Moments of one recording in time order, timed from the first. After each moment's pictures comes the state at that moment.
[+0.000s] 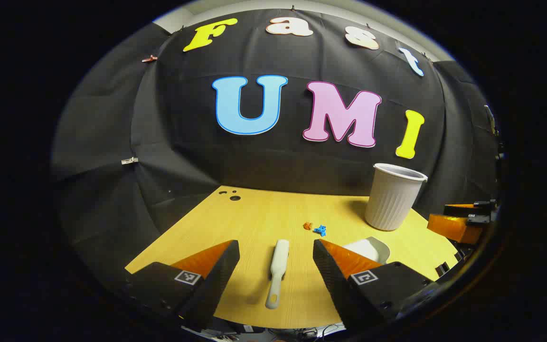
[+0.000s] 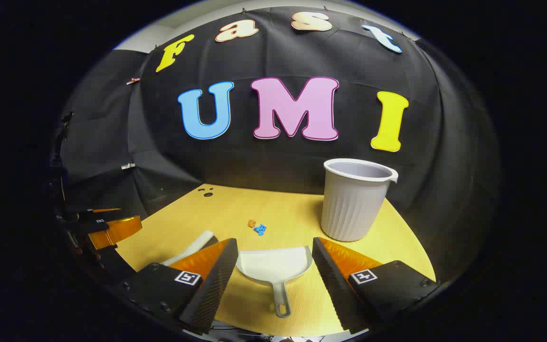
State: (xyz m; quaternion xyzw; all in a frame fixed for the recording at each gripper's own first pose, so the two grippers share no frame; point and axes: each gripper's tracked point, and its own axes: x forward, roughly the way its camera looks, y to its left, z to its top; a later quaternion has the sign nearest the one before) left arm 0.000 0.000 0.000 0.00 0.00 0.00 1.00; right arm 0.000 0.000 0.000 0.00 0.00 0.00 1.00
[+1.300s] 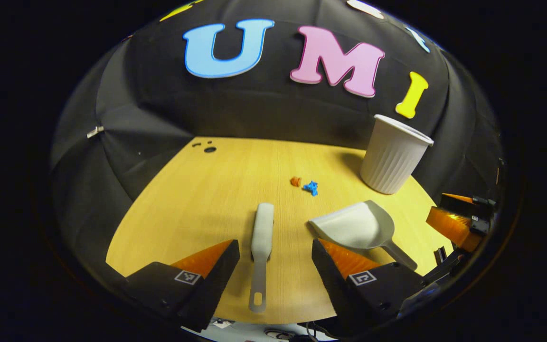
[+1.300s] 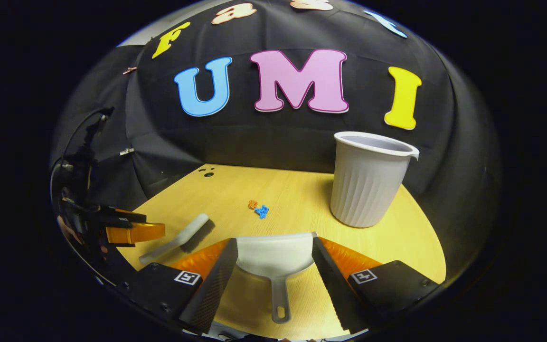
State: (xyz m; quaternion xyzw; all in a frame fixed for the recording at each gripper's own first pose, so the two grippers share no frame) left arm 0.091 -0.026 -0.084 0.00 0.21 -0.05 0.98; right arm 0.061 -0.010 -0.049 0.01 0.07 0.03 1.00
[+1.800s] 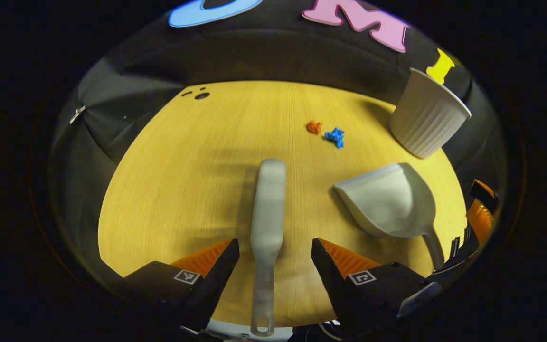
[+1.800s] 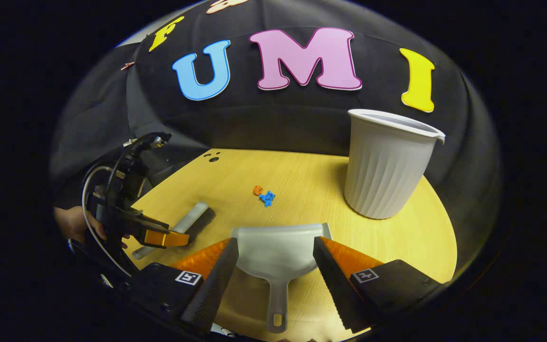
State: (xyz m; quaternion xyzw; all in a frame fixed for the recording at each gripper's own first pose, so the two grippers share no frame) left arm 0.152 -0.017 -0.164 0.03 0.37 -0.03 0.93; right arm 0.101 -0.010 -0.077 0.02 0.13 0.07 0.99
